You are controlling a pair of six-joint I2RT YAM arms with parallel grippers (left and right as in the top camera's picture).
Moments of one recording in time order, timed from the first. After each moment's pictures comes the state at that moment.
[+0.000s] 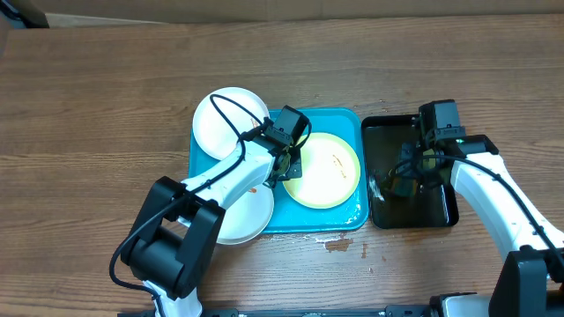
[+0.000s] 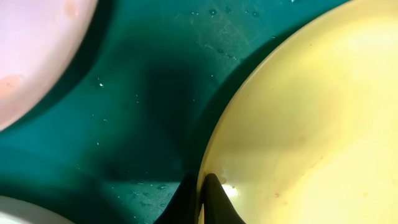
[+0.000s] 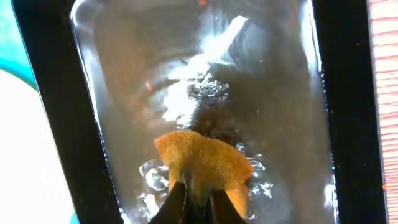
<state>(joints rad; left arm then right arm) -0.54 1.90 1.18 -0.60 -0.06 -0.59 0.10 1.53 0.98 -0.73 0.00 0.28</state>
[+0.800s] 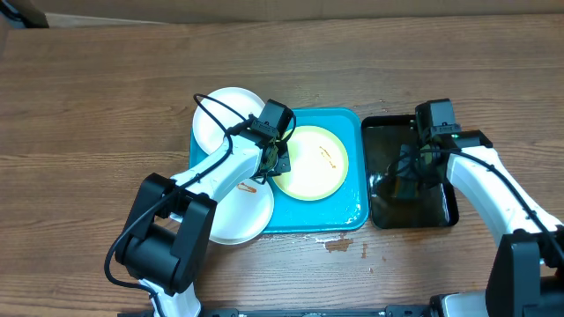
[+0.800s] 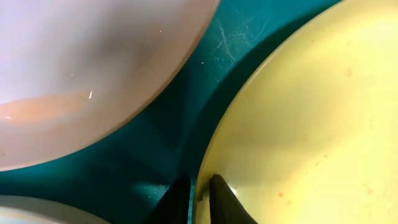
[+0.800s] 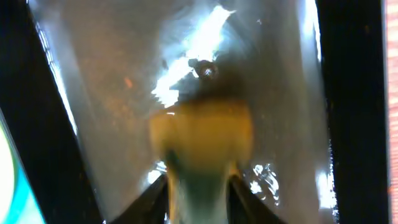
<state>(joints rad) -0.47 1.90 1.18 -0.61 -0.04 -0.60 0.10 1.60 0.99 -0.74 0.02 0.27</state>
